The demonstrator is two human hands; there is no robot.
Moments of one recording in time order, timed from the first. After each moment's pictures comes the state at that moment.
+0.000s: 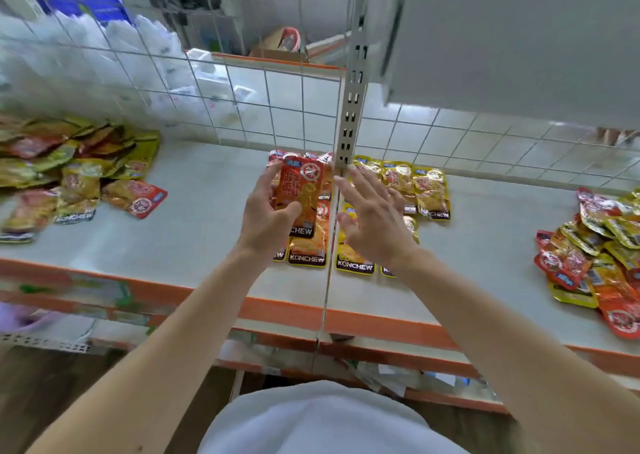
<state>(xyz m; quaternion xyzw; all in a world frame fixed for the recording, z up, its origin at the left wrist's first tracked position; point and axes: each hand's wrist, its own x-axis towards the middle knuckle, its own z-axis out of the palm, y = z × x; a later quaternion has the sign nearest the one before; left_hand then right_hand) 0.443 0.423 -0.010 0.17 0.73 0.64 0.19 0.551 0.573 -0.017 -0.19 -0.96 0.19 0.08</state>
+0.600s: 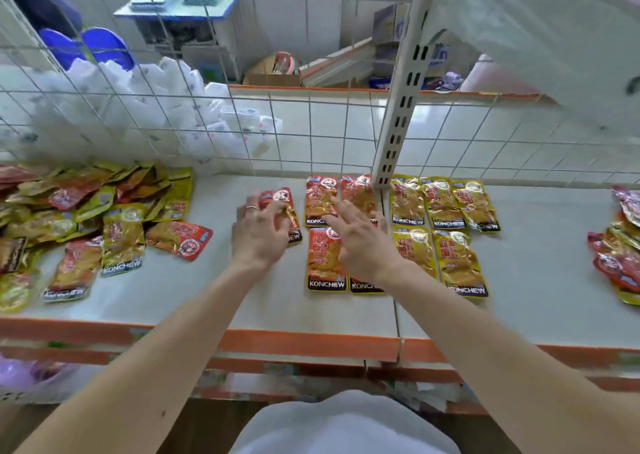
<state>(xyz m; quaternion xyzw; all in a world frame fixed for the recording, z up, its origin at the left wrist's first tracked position) 0.313 0.376 -0.057 0.30 0.92 0.23 0.03 0.466 0.502 -0.023 -0.20 -0.97 0.17 -0.03</state>
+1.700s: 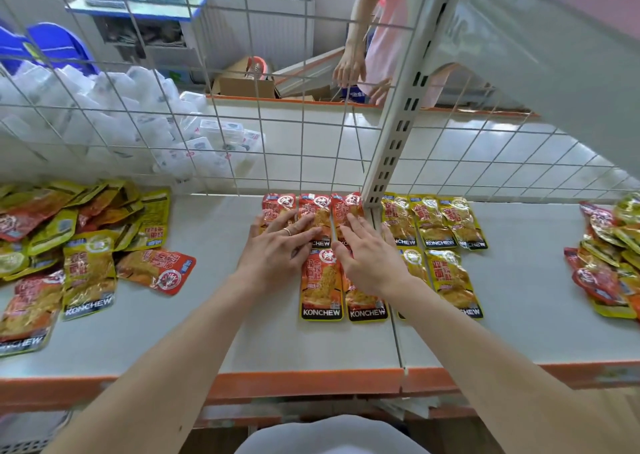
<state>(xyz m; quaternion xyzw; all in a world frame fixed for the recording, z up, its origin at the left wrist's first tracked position) 0.294 0.404 -0.070 0.55 0.83 0.10 0.06 0.458 0.528 -0.035 -0.30 -0.94 0.15 -0.06</state>
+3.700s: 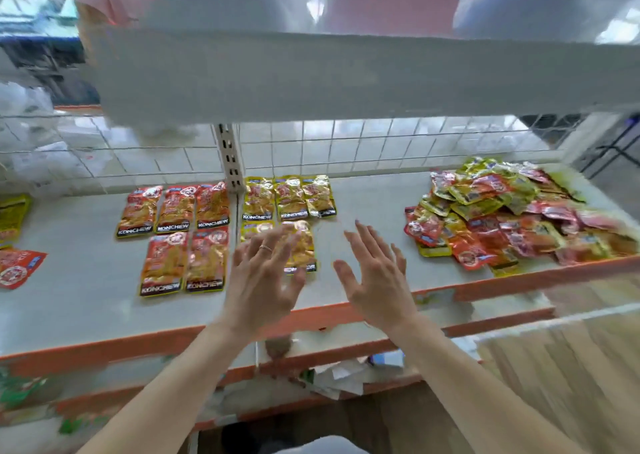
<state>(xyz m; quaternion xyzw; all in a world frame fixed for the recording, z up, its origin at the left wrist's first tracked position) 0.559 0.459 -0.031 0.57 0.78 0.26 -0.04 0.729 0.576 -0.020 -0.37 -0.89 0.19 0.17</state>
